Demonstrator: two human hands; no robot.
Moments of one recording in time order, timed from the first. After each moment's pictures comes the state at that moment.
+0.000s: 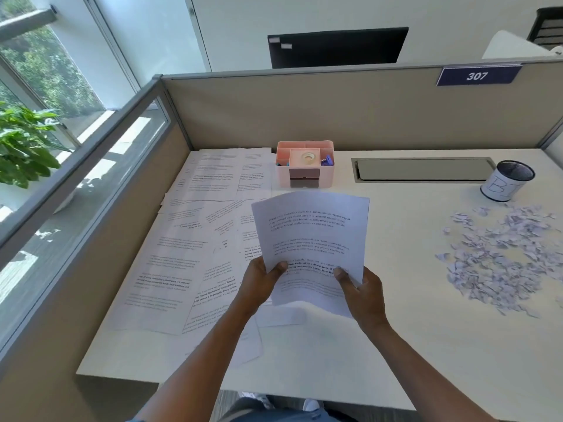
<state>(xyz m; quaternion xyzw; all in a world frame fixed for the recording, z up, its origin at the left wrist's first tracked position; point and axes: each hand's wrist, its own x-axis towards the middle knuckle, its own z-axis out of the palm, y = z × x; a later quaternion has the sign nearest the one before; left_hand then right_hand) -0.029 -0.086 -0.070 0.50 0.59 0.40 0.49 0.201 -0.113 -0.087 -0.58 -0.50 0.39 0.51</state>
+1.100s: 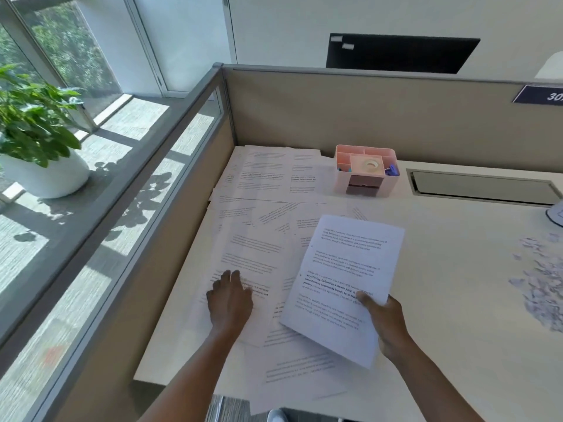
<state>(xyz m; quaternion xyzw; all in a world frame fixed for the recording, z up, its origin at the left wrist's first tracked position) -0.246 -0.093 -0.125 0.55 0.82 0.05 0.16 0.071 -0.101 -0.118 -0.64 -0.29 0.56 0.44</state>
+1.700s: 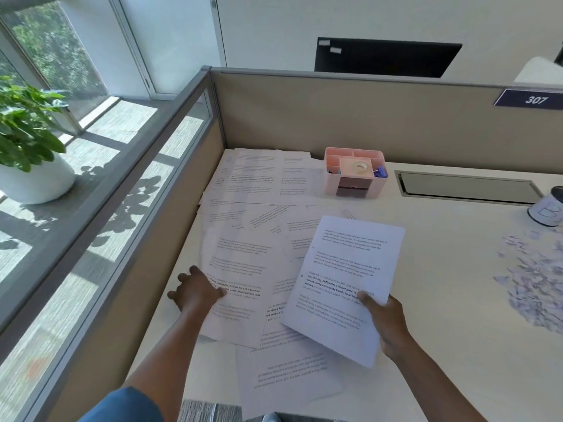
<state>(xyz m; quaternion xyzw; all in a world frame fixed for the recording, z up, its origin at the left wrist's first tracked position) -0.301 -0.053 -0.123 0.43 0.88 -0.03 0.21 0.090 -0.099 -0.115 -0.65 -0.29 0.54 0.45</state>
